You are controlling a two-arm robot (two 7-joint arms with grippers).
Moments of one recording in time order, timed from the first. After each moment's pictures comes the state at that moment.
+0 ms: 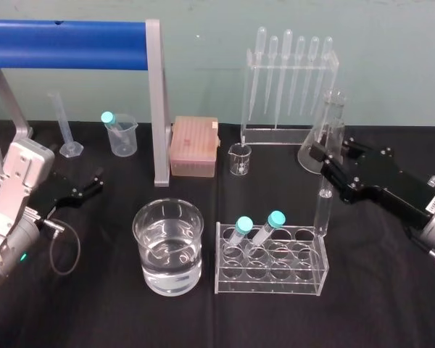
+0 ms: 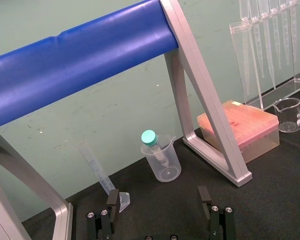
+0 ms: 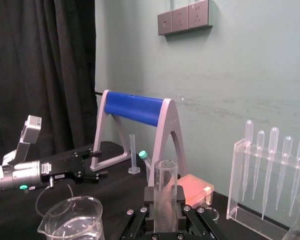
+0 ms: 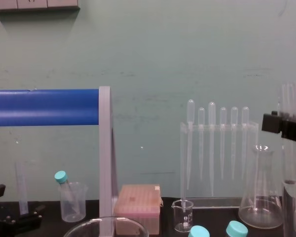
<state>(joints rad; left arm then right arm) -0.20 0.60 0.45 -1.41 -0.25 -0.12 0.03 0.04 0.68 -0.25 -1.82 0.66 -0.02 0.46</state>
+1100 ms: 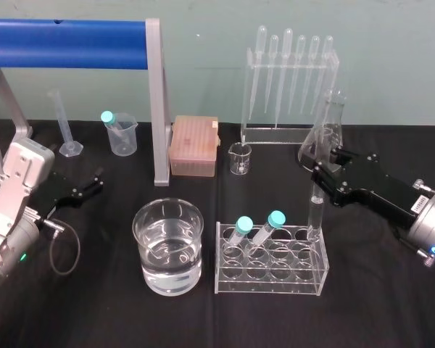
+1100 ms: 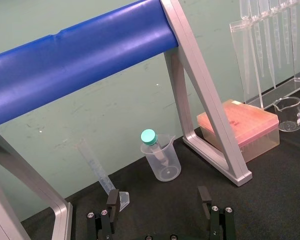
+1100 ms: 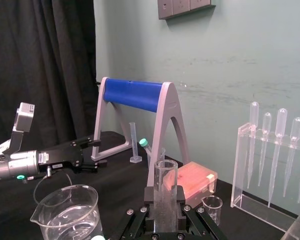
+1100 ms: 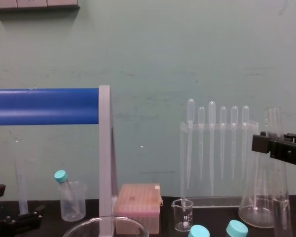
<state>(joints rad) -0.20 0.60 0.45 -1.41 -0.25 -0.12 0.03 0.10 0.64 -0.29 -1.72 0.65 0.00 0.51</state>
